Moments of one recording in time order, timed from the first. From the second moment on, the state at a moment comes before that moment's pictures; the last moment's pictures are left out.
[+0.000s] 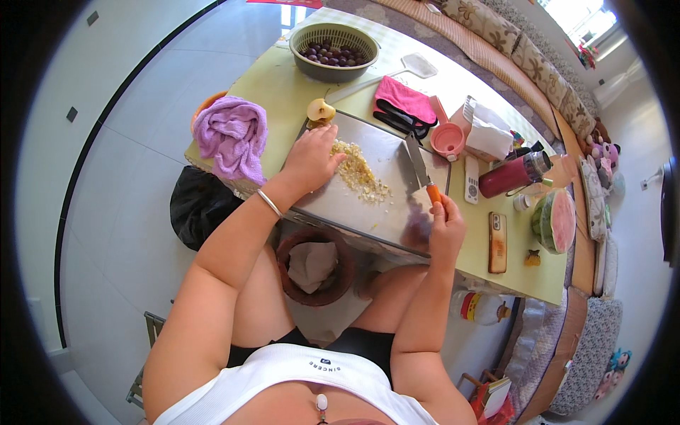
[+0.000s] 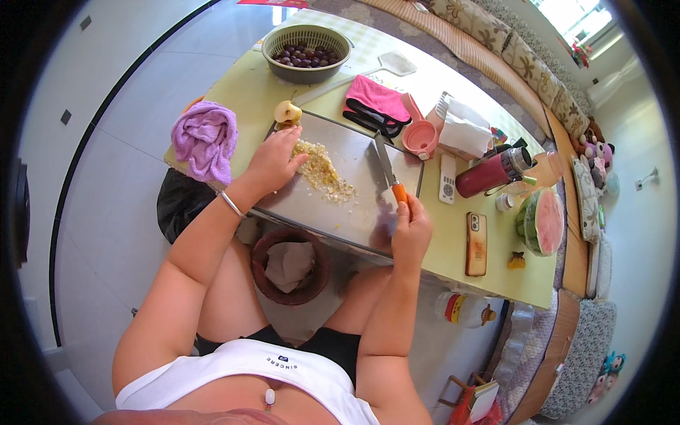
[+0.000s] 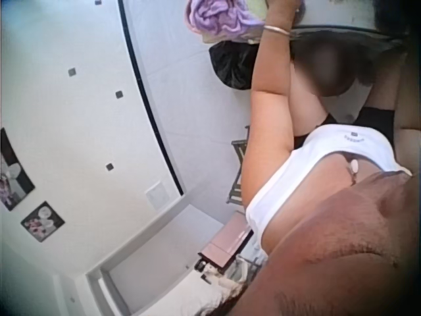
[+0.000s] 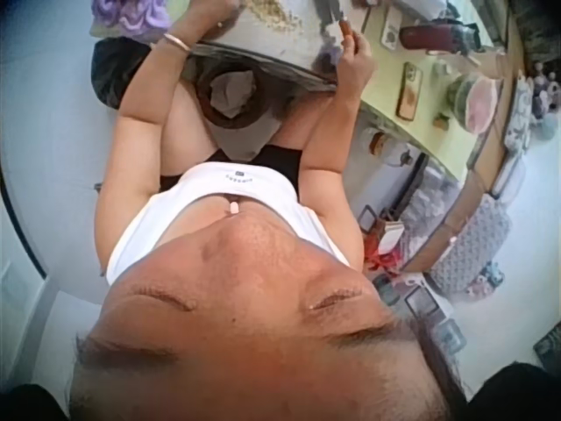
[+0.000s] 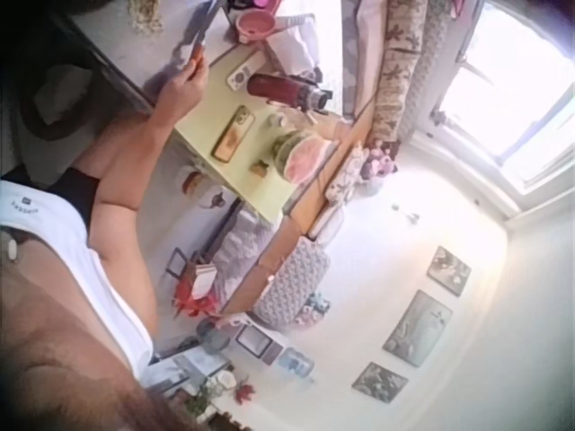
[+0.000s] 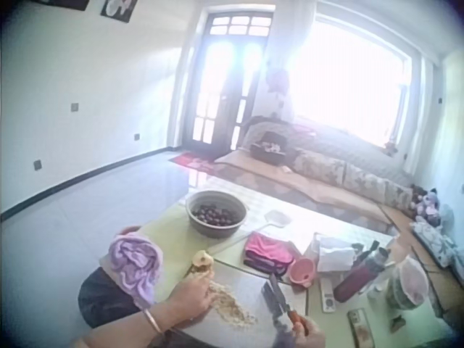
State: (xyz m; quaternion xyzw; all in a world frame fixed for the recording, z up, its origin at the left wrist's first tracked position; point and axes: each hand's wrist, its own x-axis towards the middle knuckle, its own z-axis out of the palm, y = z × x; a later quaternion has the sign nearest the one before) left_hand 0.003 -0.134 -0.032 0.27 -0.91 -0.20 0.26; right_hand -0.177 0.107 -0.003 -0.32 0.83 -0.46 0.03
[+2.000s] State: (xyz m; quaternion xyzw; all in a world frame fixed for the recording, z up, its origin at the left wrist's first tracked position) left_hand 0.218 -0.063 -0.056 0.40 -0.82 -0.14 0.38; right_hand -0.015 0.077 -0.043 -0.19 0.58 -0.71 0.36
